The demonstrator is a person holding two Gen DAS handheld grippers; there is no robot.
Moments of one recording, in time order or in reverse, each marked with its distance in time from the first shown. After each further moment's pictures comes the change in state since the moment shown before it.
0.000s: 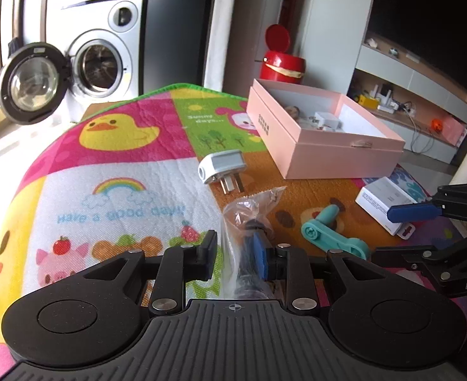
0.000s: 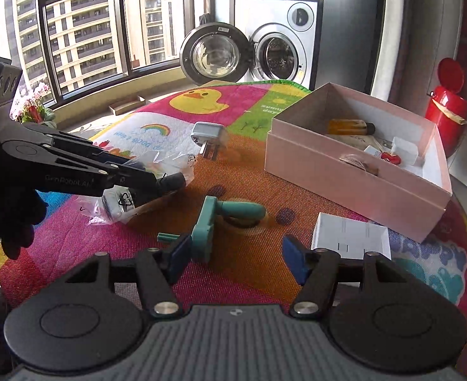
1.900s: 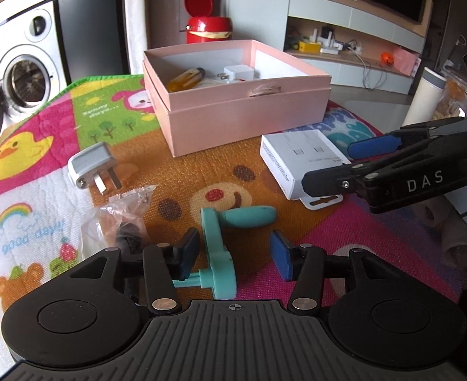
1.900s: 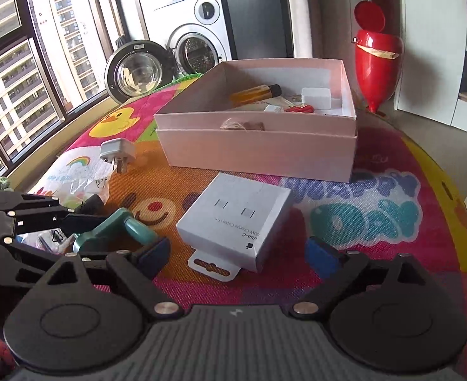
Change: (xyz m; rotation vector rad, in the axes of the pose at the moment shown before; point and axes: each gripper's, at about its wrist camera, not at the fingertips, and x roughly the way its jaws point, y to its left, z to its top) left arm 0.047 -0.088 -0.006 0.246 0.130 -0.146; right arm 0.012 -0.061 -0.007 0.347 0.021 -0.141
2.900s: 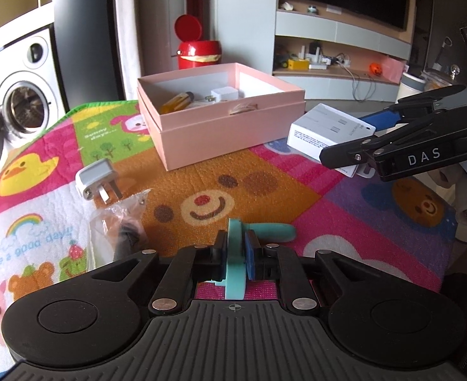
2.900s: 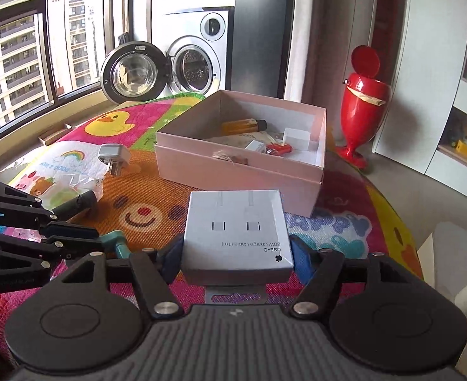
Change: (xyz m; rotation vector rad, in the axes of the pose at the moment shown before) left arm -0.031 -0.016 -0.015 0.064 -0.076 -0.008; right arm -0.053 0.009 -0.007 -0.194 -0.071 -0.107
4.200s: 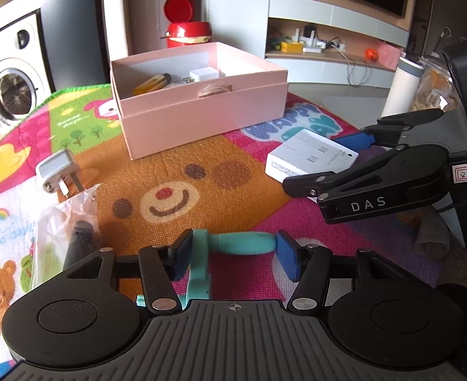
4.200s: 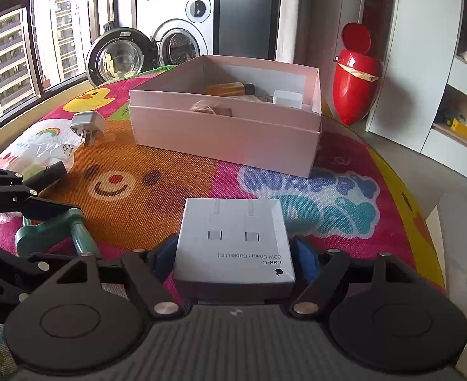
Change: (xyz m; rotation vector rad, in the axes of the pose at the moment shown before) left arm 0.026 -0.023 0.008 0.002 0.066 -0.025; right arm 0.042 -0.009 -0.025 0.033 0.058 -0.037
